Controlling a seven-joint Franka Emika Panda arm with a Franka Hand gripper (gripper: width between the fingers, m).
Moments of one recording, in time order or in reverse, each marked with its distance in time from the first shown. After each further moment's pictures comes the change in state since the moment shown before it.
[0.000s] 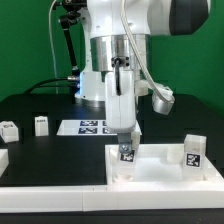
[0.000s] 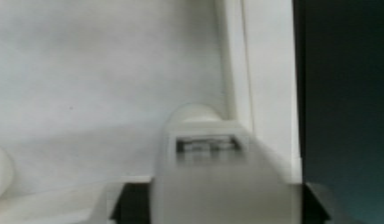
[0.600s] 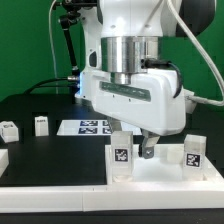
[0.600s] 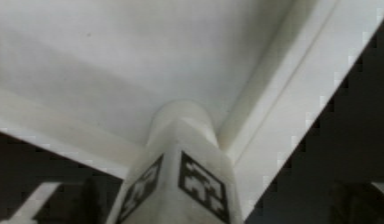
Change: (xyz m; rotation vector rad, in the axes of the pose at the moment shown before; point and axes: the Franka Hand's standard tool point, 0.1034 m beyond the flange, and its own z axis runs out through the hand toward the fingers) arm -0.007 -0.004 0.002 -0.055 0.039 -0.687
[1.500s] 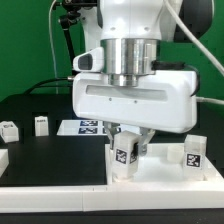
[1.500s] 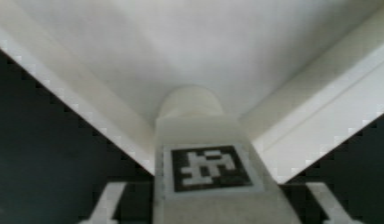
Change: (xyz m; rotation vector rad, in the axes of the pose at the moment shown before) arm 0.003 0.006 0.005 0.006 0.030 -0.216
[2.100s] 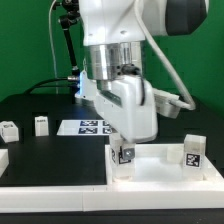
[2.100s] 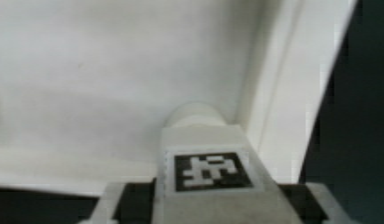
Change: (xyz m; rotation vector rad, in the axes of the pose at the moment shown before) arm 0.007 0.004 0.003 0.033 -0.158 0.724
